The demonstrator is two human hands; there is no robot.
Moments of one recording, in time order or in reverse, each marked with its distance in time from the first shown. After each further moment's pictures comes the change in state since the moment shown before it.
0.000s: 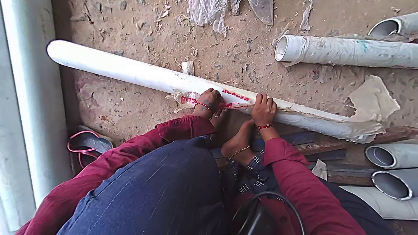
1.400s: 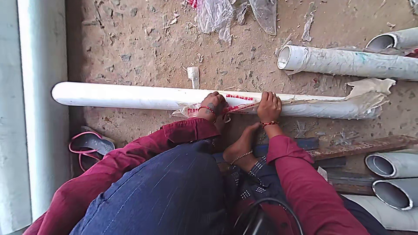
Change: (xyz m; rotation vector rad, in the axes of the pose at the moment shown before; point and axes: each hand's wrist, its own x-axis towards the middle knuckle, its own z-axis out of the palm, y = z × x) left_hand 0.002 0.000 -0.011 -0.040 -0.071 -0.053; right_hand 0.035 0.006 -0.004 0.048 -0.135 0.033
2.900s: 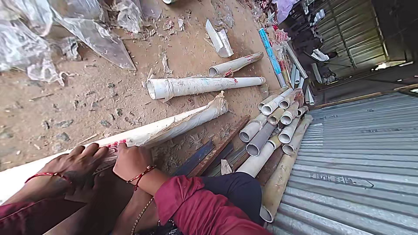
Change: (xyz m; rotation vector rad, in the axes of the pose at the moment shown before) left_hand 0.058 -0.041 0.069 0.499 0.273 0.692; right_hand -0.001 -0.063 -0.114 0.365 -0.669 0.245
